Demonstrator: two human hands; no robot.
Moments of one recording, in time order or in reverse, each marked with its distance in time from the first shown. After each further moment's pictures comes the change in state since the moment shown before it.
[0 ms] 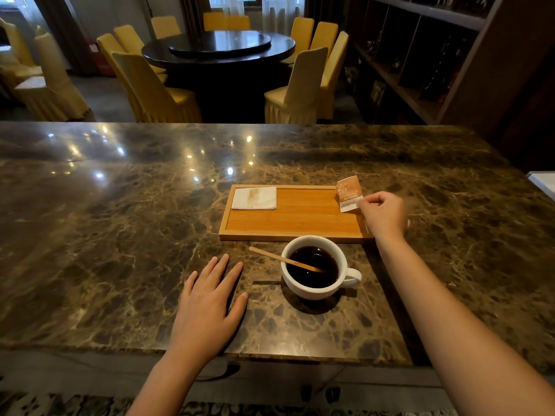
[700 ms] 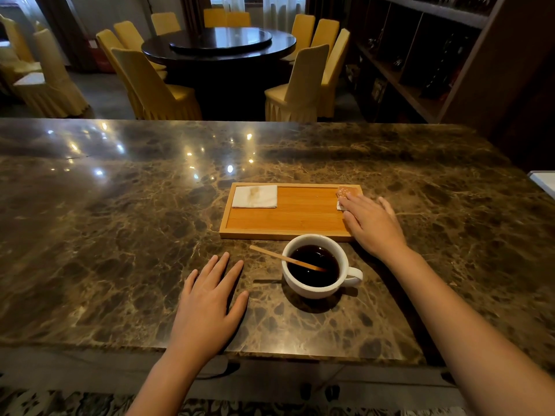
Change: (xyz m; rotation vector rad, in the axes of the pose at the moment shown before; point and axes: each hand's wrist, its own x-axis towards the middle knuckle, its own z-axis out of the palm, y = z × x) left_hand 0.000 -0.001 0.001 0.000 0.007 0.001; right_hand 0.003 0.026 0.002 -0.546 -0.322 -0.678
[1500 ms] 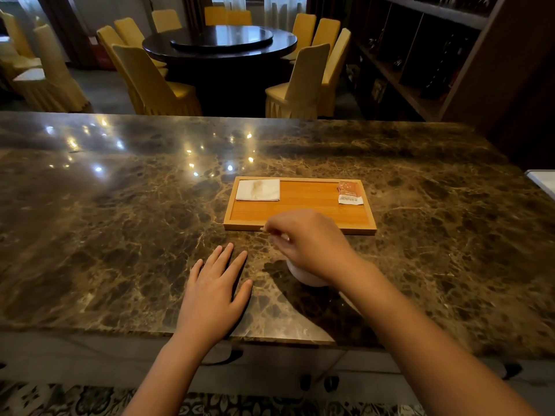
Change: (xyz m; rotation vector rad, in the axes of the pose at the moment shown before) left_hand -0.001 0.000 0.001 0.004 0.012 0.009; right_hand -0.045 -0.145 -0.053 0.219 -0.096 -0.436
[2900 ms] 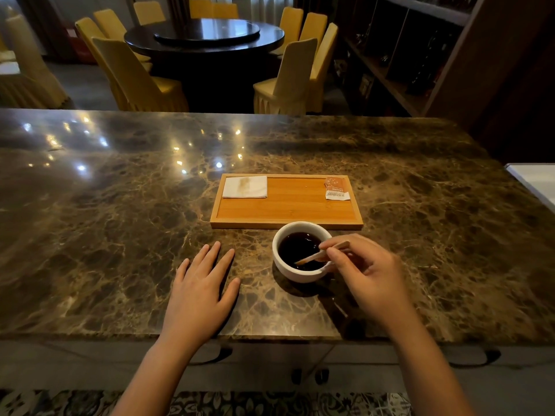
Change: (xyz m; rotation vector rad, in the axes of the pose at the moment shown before) left_hand 0.000 -0.001 0.000 -0.011 -0.015 0.005; right_hand -0.095 0.021 -0.009 0.558 0.416 0.354
